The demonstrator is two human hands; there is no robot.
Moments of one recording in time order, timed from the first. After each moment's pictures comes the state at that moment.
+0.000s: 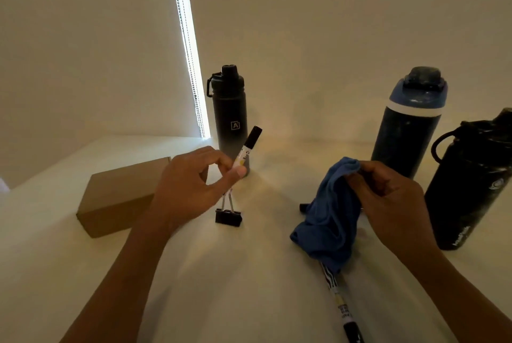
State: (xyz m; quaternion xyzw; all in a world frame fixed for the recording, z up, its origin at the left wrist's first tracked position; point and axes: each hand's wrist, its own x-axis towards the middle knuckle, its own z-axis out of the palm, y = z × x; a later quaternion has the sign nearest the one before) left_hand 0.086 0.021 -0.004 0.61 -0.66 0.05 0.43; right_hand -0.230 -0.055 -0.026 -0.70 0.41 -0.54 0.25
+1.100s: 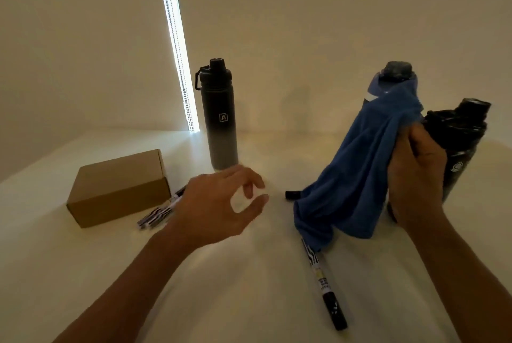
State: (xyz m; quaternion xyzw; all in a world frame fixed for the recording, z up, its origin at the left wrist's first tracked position) left_hand 0.035 0.042 -0.024 0.58 -0.76 0.07 0.30; right_hand -0.253 -0.052 0.013 -0.57 0.37 -0.68 0.28
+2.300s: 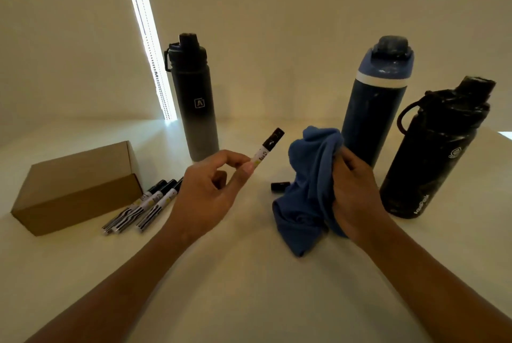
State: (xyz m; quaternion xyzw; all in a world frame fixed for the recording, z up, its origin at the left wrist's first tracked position) left_hand 0.015 0.006 -0.051 0.54 -0.65 -0.15 0.51; right_hand -0.215 -0.053 -0.040 -0.55 0.37 -0.55 0.50
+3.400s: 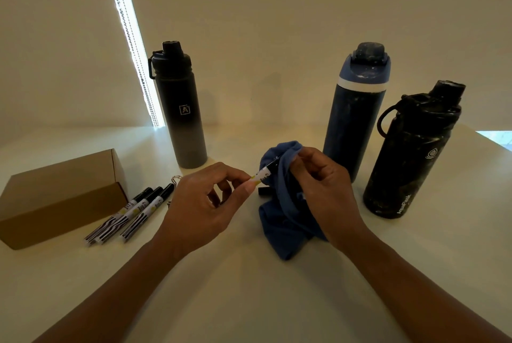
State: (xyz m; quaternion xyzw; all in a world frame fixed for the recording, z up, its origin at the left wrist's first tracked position) left_hand 0.005 0.007 -0.048 0.50 -0.72 -0.04 0.48; right_hand -0.211 -0.048 -0.038 -0.65 0.38 -0.52 0.41
